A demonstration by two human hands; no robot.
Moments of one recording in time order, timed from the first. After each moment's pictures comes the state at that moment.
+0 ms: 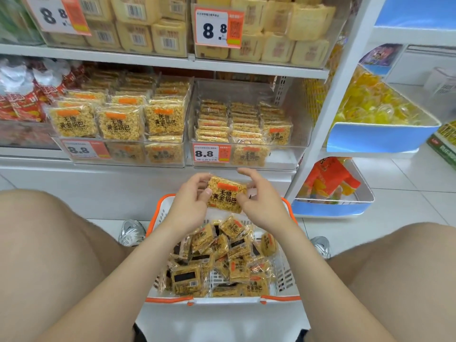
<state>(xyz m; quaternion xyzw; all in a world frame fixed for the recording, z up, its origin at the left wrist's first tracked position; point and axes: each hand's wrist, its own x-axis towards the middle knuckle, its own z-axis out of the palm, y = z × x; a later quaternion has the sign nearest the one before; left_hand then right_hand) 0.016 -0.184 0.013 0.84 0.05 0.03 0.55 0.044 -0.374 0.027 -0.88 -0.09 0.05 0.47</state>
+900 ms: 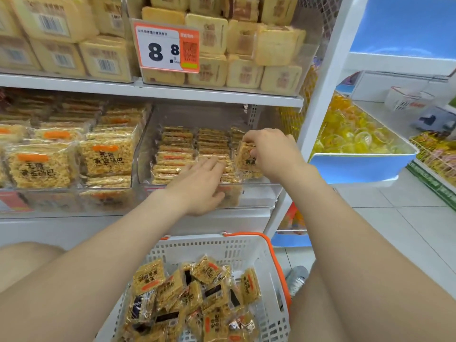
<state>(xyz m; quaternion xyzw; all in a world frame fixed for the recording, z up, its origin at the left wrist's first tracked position) 0.188 -0.235 0.074 0.98 -0.20 -0.01 0.04 0.235 -0.431 0.131 -0.98 -0.13 -0.12 0.02</state>
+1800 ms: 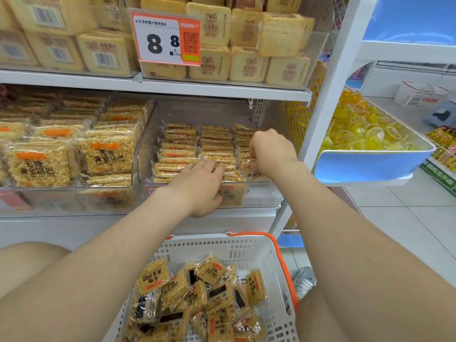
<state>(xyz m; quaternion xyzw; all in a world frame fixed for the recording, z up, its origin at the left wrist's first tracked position) 0.200 -0.232 0.061 0.98 -0.20 -0.03 -0.02 0.262 -0.421 0.105 -0.99 -0.10 -0.10 0.00</state>
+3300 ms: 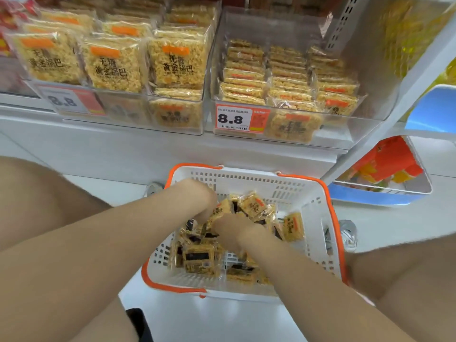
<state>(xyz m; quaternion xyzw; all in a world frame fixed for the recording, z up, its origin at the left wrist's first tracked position) 0.091 -0.170 -0.028 0.87 -0.13 -0.44 -0.19 0.078 -0.282 -0.133 -0.86 -0.35 0.37 -0.06</state>
